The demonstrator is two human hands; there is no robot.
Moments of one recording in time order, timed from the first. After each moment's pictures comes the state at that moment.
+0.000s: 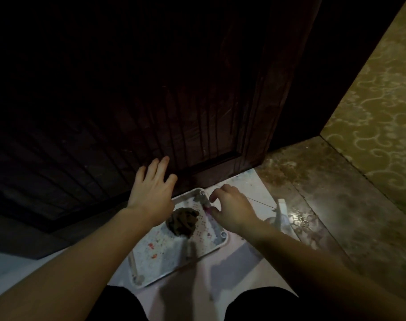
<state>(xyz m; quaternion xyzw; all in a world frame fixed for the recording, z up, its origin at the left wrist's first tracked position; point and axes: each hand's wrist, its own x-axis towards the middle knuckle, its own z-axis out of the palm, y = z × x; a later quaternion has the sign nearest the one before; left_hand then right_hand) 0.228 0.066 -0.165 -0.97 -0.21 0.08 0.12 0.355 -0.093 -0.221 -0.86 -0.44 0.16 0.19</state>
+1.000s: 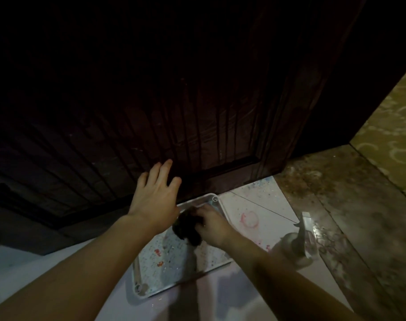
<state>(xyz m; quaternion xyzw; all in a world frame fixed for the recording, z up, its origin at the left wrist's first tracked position) 0.225 0.077 -0.175 -0.96 -0.27 0.08 0.09 0.329 -0.026 -0.300 -0.76 -0.45 0.34 0.31</state>
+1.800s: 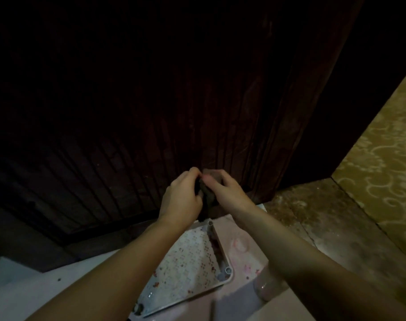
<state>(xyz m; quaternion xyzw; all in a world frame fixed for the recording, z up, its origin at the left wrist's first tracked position) 0.262 0.044 -0.105 -0.88 -0.31 -0.21 -0.29 0.367 -0.031 -0.117 -0.68 -0.26 0.37 0.57</state>
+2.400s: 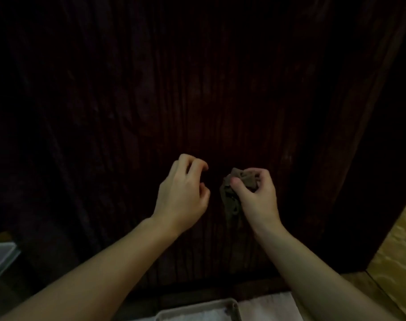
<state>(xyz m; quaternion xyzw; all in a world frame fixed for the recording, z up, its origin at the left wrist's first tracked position) 0.207 0.089 0.113 -0.87 -0.24 -0.42 -0.03 0.340 0.000 0.090 -0.61 -0.34 0.10 0.70</state>
